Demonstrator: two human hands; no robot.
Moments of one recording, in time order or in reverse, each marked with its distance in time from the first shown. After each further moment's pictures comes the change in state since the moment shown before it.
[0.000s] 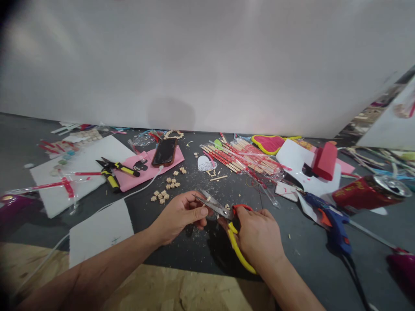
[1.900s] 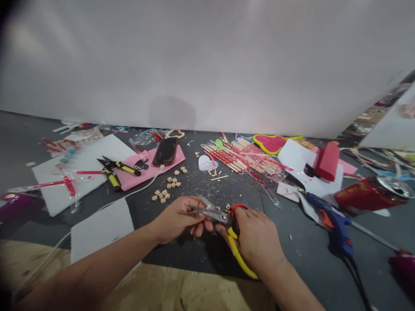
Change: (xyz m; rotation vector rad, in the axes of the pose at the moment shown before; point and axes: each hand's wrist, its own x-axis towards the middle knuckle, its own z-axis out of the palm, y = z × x) left_hand 0.001 -0.001 -0.006 0.046 -0.181 -0.064; right_hand -0.002 0.000 0.004 0.109 0.047 -0.072
